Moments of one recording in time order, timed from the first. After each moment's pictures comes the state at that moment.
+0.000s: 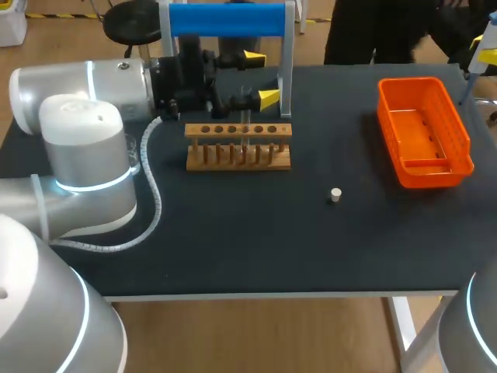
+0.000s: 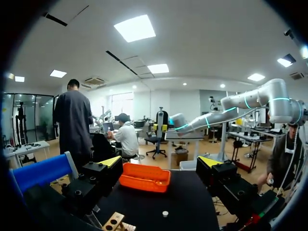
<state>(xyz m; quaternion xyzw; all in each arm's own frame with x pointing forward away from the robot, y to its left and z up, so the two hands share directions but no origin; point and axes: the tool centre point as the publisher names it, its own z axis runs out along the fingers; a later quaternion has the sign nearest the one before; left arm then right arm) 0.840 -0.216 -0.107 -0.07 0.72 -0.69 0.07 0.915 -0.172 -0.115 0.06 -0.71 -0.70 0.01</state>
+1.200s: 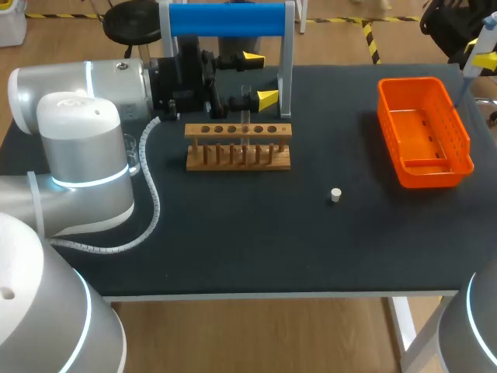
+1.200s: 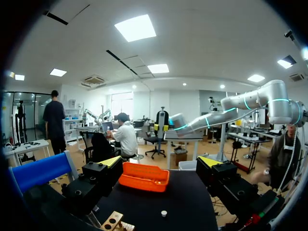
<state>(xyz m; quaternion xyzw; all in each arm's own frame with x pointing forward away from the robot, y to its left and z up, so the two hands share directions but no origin) 0.839 -0.214 -0.107 -0.08 0.72 -0.69 0.07 0.900 -0.153 -0.116 0.07 -0.71 -0.70 0.02</state>
